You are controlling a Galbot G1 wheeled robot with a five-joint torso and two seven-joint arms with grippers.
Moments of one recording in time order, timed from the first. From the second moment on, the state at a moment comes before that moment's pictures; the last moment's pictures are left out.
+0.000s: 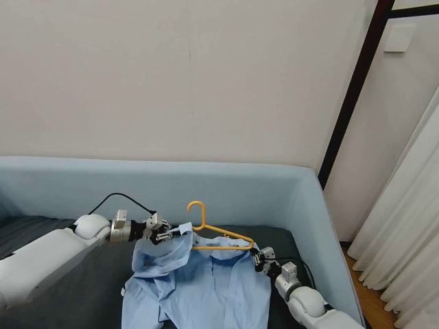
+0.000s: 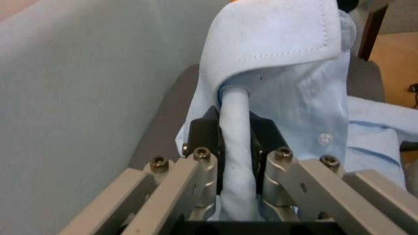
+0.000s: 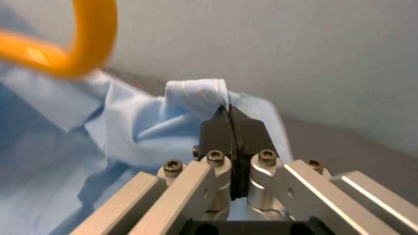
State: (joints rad) left arm 0.18 -0.69 0.62 -1.08 -0.77 -0.35 0.95; right arm -0.77 1.02 -0.21 1.31 0.65 0.11 -0.03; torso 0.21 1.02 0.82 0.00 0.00
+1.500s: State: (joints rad) left arm 0.12 -0.71 0.63 -1.16 -0.75 -0.27 0.67; right arm -0.70 0.68 -0.13 2.17 0.86 -0.06 0.19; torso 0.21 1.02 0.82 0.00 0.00
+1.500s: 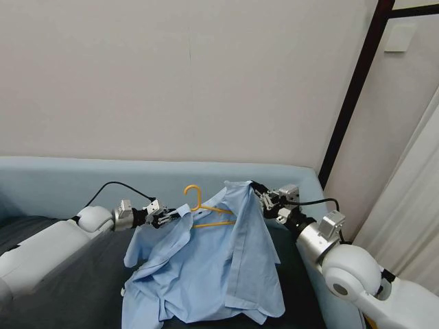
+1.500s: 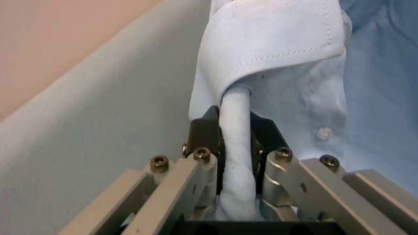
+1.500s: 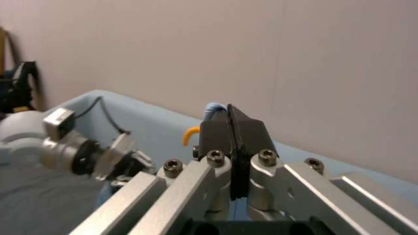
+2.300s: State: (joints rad) left arm -0.15 -0.56 0.71 -1.45 -0.93 -0.23 0.66; right arm -0.93 0.69 -0.19 2.08 0.40 0.04 0.07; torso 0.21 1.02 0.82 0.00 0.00
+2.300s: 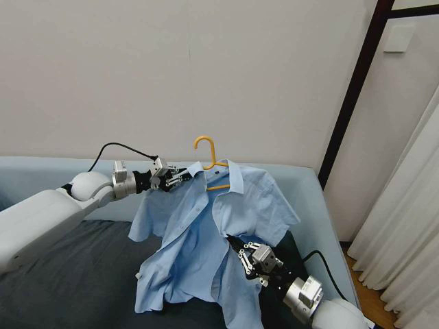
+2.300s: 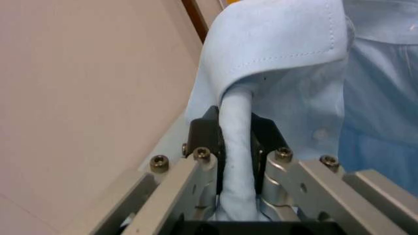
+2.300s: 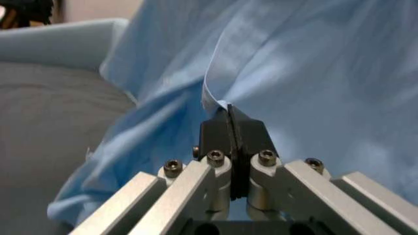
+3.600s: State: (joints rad) left arm -0.28 -0.66 0.86 -1.50 -0.88 -0.20 0.44; right arm -0.70 0.57 -0.08 2.30 0.85 -0.24 0.53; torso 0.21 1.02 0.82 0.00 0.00
